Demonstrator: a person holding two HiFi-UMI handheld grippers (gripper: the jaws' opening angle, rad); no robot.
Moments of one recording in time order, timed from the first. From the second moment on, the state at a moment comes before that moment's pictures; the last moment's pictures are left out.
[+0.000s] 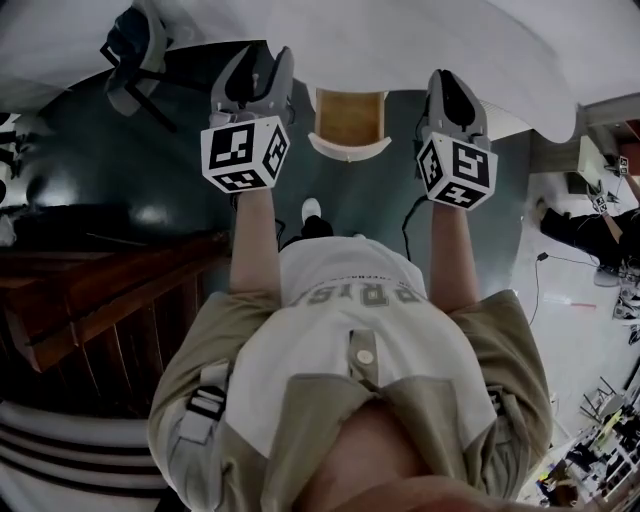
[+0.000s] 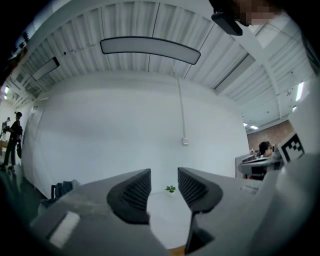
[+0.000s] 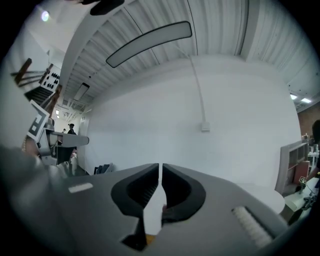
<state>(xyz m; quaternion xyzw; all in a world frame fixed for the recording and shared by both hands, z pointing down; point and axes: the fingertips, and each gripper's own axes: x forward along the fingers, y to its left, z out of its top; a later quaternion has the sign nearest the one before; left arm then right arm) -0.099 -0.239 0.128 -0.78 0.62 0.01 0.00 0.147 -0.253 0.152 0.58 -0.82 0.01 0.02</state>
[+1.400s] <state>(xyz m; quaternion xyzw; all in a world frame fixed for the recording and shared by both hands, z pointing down) -0.109 -0.249 0.125 -0.77 0.63 0.01 0.04 0.144 -0.263 0.124 0.60 -0.80 -0.04 0.00</state>
